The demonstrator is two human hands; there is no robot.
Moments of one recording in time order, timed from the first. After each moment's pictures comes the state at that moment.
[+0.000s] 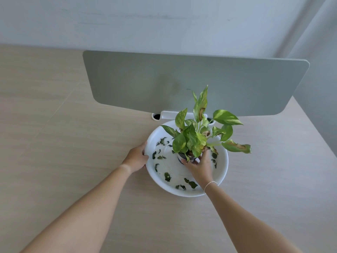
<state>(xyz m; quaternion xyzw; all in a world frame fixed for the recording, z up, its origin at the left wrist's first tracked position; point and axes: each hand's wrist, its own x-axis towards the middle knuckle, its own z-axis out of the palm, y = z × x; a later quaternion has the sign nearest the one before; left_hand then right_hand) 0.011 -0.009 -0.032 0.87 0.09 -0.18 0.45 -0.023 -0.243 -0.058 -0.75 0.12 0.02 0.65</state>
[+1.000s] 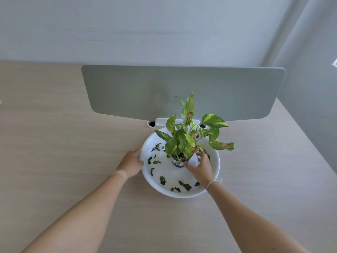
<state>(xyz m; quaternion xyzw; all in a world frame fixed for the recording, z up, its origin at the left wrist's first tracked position) -0.005 -0.014 -0.009 0.92 0.07 -0.16 0.36 -0.027 -0.265 -0.035 -0.86 0.14 0.07 0.49</state>
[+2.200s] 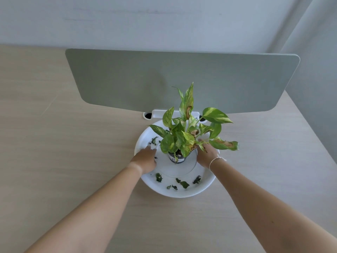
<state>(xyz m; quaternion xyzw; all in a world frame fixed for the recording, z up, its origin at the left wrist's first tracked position) 0.014 -0.071 -0.017 0.95 -0.07 -0.28 0.10 0.018 -0.294 -0.014 -0.98 0.04 0.14 0.12</state>
